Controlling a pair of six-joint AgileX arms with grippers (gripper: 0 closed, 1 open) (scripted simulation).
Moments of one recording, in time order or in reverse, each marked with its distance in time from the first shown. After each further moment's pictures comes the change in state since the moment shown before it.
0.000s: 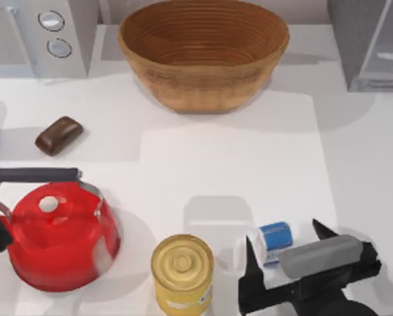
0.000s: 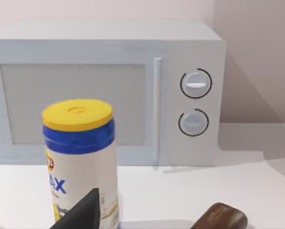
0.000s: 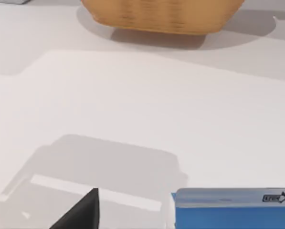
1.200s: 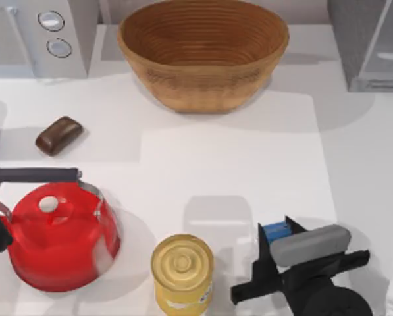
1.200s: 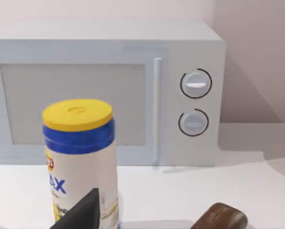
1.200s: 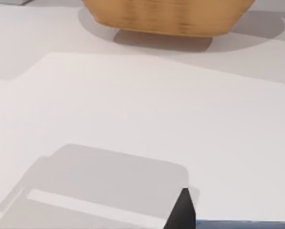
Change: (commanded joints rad) left arm 0.000 0.000 0.000 0.000 0.000 0.000; right arm -0.047 0.060 0.054 0.026 -0.045 -0.024
